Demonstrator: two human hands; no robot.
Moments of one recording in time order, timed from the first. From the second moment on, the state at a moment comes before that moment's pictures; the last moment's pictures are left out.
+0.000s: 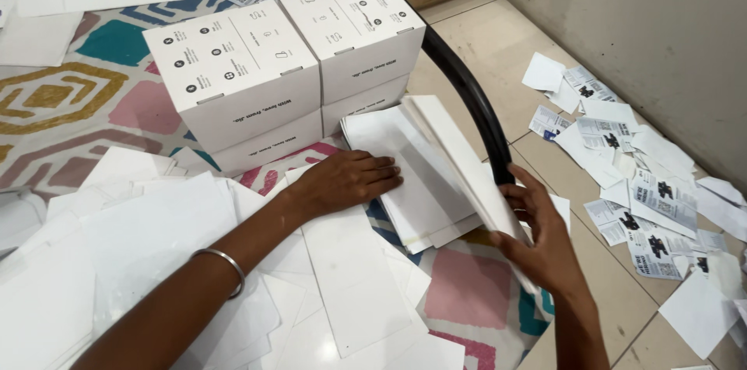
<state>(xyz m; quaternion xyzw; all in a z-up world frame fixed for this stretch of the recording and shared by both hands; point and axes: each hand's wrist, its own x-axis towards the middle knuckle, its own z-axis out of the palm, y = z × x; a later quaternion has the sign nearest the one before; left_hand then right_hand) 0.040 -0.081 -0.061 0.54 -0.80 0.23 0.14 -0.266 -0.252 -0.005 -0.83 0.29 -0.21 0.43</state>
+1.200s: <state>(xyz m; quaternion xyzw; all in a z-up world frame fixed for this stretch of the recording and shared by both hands) 0.053 -0.054 -0.018 0.68 -0.68 -0.08 0.26 -0.314 -0.171 0.020 -0.87 0.28 0.05 0.40</state>
